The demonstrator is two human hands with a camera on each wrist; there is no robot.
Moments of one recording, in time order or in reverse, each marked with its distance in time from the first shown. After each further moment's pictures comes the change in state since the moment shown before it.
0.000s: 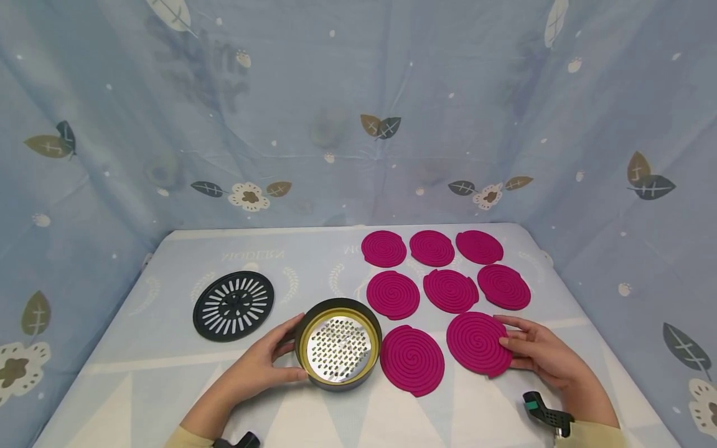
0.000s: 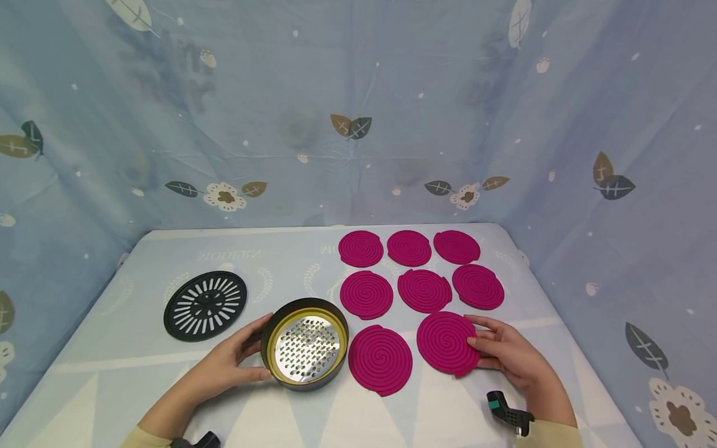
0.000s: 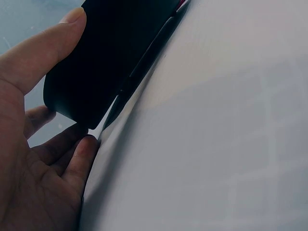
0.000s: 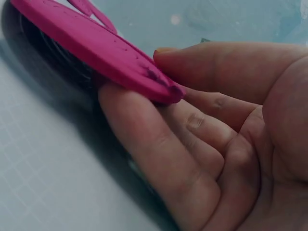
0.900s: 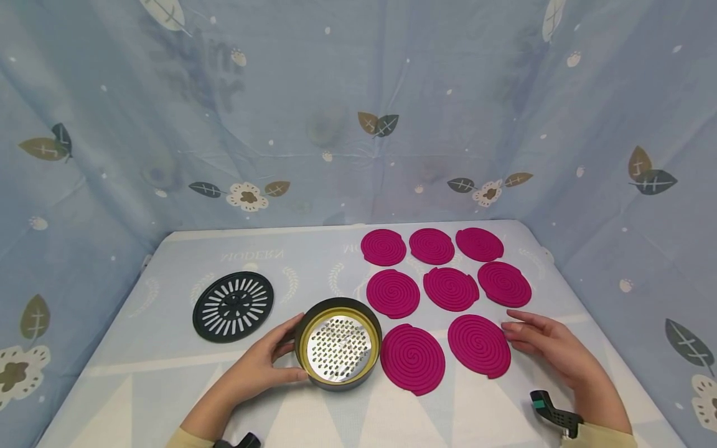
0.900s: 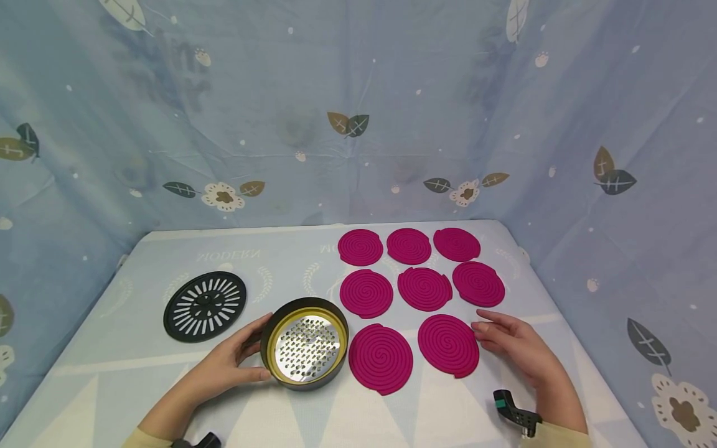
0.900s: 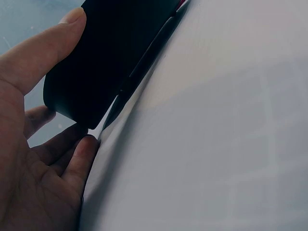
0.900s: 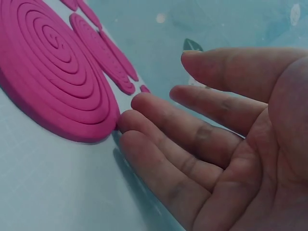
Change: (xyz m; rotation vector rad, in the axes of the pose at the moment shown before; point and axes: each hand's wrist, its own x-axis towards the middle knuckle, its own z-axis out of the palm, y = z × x) left_hand 0.000 0.002 0.001 0.018 0.018 -0.026; right_hand -0.012 -0.012 0.003 -0.260 0.197 -0.100
